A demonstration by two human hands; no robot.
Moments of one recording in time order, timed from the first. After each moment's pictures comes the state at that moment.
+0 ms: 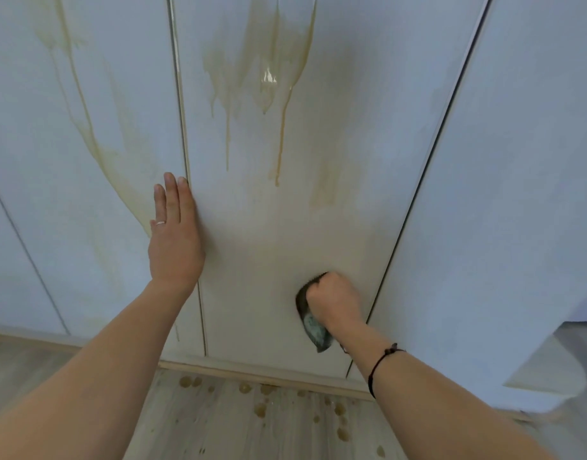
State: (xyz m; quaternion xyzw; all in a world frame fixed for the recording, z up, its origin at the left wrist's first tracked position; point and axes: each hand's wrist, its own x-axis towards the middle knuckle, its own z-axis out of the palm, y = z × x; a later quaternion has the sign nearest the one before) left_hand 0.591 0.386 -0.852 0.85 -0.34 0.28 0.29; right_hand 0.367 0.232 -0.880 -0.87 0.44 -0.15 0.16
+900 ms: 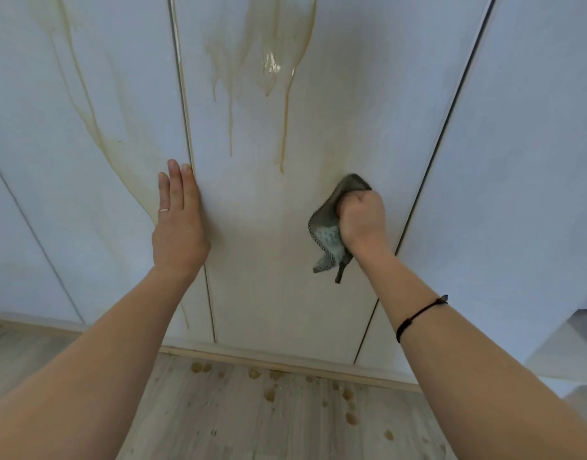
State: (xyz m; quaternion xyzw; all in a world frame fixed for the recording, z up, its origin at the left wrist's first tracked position) left_hand 0.586 0.394 -0.844 0.85 -0.35 0.27 0.29; right_hand 0.375 0.207 -0.784 -0.76 0.32 -0.45 0.35
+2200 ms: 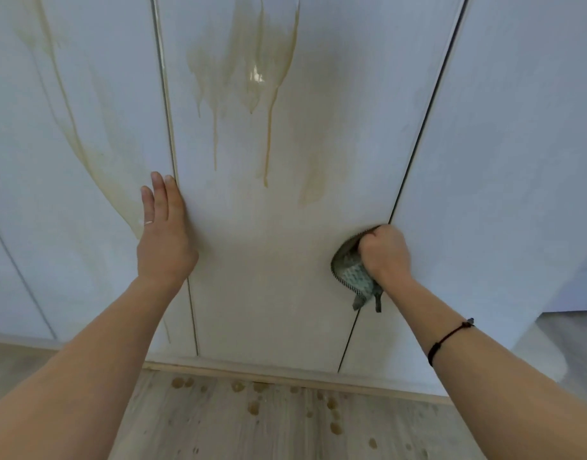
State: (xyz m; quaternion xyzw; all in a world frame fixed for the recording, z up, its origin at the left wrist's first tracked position) left_hand 0.579 0.396 -0.838 0.85 -0.35 0.22 0.33; right_hand 0.311 0.159 -0.813 -0.80 0.43 -0.36 0.20
